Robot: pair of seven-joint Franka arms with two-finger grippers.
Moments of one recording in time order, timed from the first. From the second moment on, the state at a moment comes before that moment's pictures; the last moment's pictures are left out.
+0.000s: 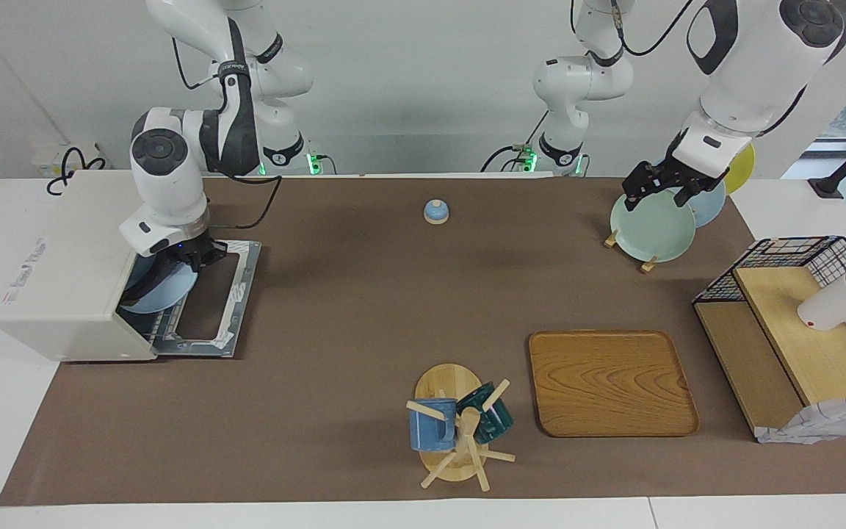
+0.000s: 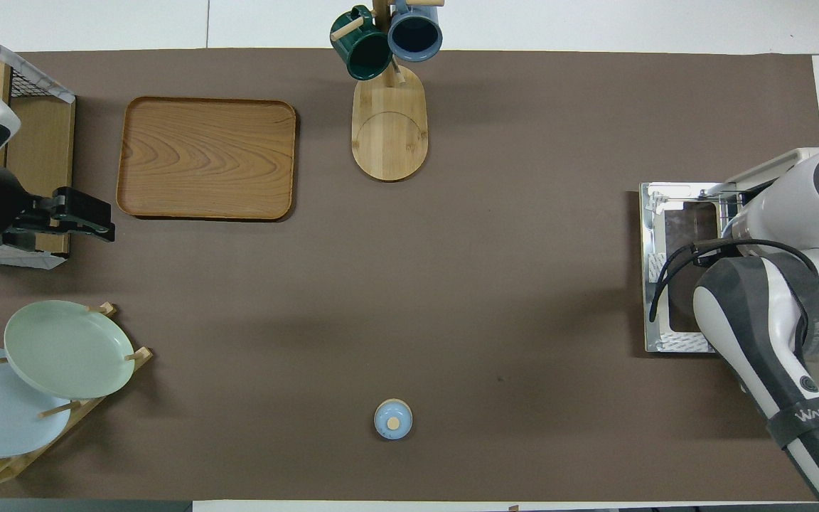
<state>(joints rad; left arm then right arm) -0.03 0.00 -0.10 -1.61 -0.04 1.51 -0.16 0.10 0.02 -0.13 -2.11 -0.28 2.03 0.07</state>
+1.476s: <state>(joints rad) -0.03 0.00 -0.10 -1.61 -0.04 1.51 -0.16 0.03 -0.02 -0.13 -2.23 -0.27 2.19 -0.05</state>
